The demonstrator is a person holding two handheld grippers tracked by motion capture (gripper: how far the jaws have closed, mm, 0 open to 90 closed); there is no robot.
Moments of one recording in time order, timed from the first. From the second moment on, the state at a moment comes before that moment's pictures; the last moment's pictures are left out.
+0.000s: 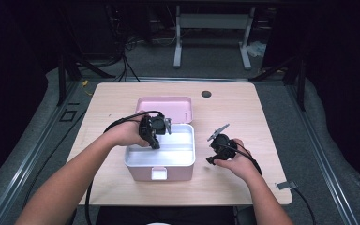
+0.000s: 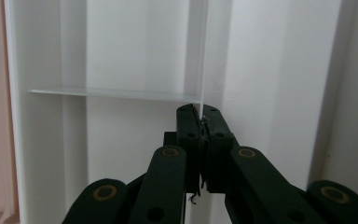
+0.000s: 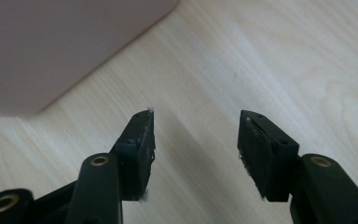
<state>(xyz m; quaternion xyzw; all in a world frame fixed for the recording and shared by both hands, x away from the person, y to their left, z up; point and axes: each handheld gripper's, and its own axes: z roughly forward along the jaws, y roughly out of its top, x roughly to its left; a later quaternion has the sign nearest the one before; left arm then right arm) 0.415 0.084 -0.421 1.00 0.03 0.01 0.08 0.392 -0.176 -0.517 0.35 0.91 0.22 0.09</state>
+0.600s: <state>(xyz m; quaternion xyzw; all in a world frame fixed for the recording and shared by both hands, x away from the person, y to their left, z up) 0.414 0.085 -0.421 1.00 0.03 0.02 0.08 0.447 -0.161 -0.459 0.39 0.89 0.22 0.10</state>
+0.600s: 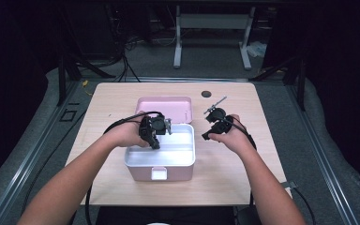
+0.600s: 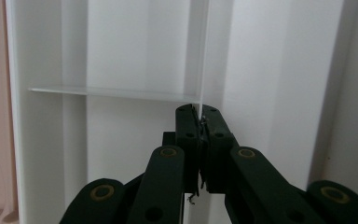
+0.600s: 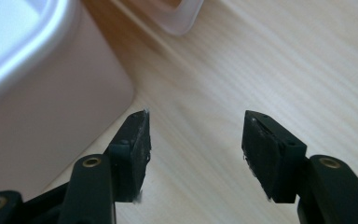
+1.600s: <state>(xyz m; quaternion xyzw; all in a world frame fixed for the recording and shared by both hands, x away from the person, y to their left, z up) 0.411 0.112 -0.427 0.98 0.04 0.02 0.18 0.512 -0.126 -0.420 0.44 0.85 0.27 0.12</state>
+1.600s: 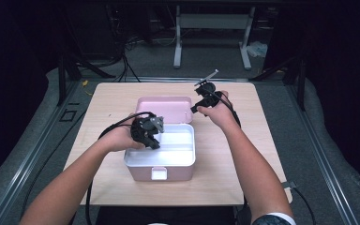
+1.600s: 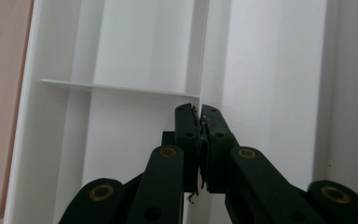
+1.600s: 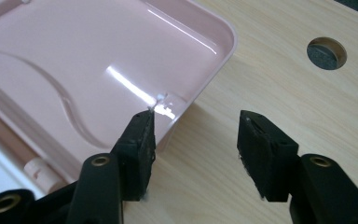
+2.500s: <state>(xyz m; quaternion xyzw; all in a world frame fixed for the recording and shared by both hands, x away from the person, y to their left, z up) 0.411 0.107 -0.425 0.98 0.04 0.02 0.17 0.555 -0.094 -0.447 0.58 0.77 0.25 0.13</state>
